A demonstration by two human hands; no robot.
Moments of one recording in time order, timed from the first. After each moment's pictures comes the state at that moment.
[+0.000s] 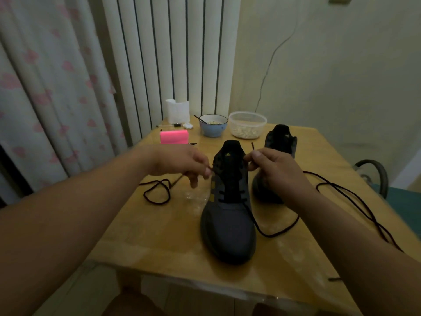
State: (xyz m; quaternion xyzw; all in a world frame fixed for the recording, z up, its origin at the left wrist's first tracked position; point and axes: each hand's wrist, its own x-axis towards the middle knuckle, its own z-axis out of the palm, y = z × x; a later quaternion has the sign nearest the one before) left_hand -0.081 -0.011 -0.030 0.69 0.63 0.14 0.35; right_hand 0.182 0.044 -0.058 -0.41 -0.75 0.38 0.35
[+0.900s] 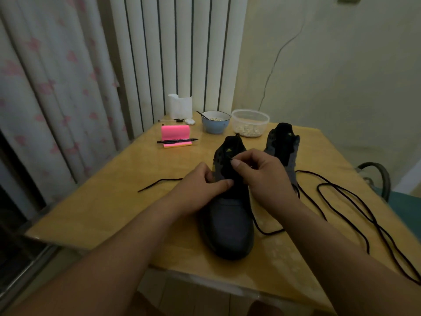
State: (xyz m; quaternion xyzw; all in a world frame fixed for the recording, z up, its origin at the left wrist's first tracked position) left_hand -0.010 -0.043 -0.106 0.53 0.69 0.40 0.30; right_hand 0.163 0.022 -0.079 -0.37 -0.77 0.34 0.40
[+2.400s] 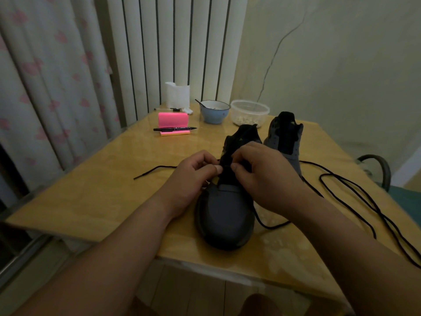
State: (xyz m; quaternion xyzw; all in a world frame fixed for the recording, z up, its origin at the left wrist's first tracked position) left_hand -0.019 -0.050 -0.138 0.51 0.53 0.58 0.37; right_hand 0.164 0.008 -0.082 -0.32 -0.91 0.05 0.27
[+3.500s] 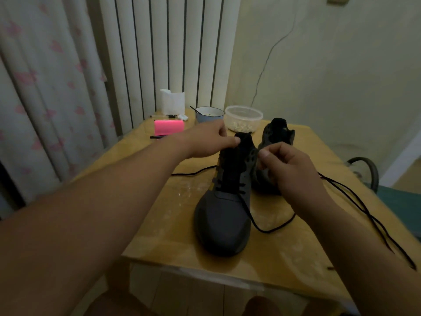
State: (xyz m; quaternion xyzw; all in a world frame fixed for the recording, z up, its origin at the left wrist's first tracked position) left_hand -0.033 0.017 -0.038 0.67 0.67 0.27 0.18; right_hand 0.198 0.005 -0.067 -0.41 -0.73 0.35 0.42
